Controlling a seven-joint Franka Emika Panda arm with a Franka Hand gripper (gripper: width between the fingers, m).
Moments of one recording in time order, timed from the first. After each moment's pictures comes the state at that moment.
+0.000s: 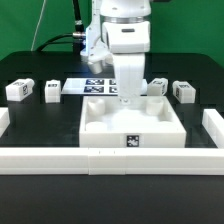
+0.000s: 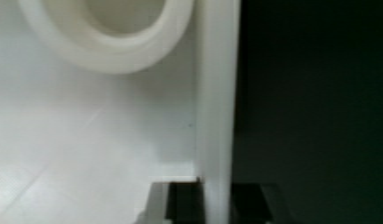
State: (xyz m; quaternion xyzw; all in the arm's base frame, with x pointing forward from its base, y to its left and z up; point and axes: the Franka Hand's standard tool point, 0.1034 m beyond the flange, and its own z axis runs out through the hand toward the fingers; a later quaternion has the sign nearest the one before) arm 0.464 0.025 0.017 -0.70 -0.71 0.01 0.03
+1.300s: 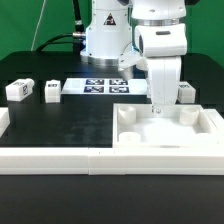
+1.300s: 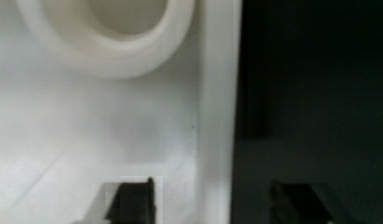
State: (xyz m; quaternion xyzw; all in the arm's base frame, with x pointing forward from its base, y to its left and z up) arm 0.496 0.068 0.018 -0.72 -0.69 -0.01 0.03
